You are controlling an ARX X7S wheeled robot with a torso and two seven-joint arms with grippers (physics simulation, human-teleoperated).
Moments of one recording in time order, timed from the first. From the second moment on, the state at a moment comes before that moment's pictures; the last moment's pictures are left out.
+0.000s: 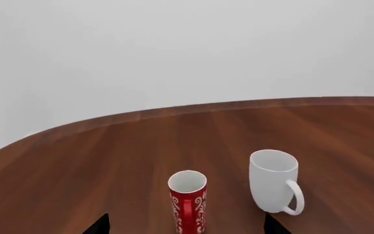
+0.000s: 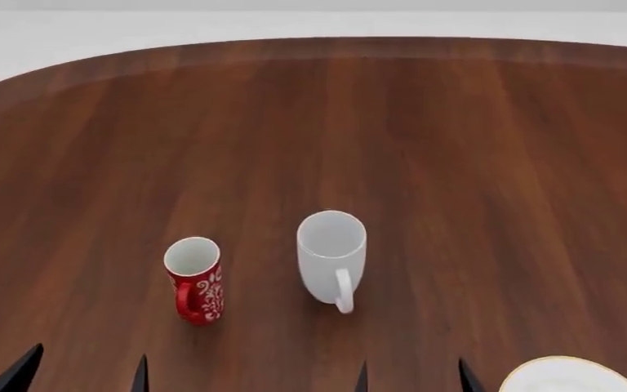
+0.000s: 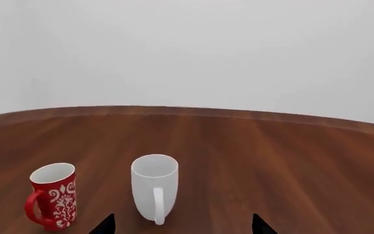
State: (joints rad) left arm 0.03 -0.18 0.20 0.32 -0.11 -0.23 -0.17; right arm -0.01 0.19 -0.19 -0.17 0.14 0.08 0.16
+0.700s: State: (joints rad) left arm 0.02 -0.19 0.22 0.33 -0.14 -0.24 -0.20; right arm 0.00 0.21 -0.21 -0.17 0.15 0.08 0.17
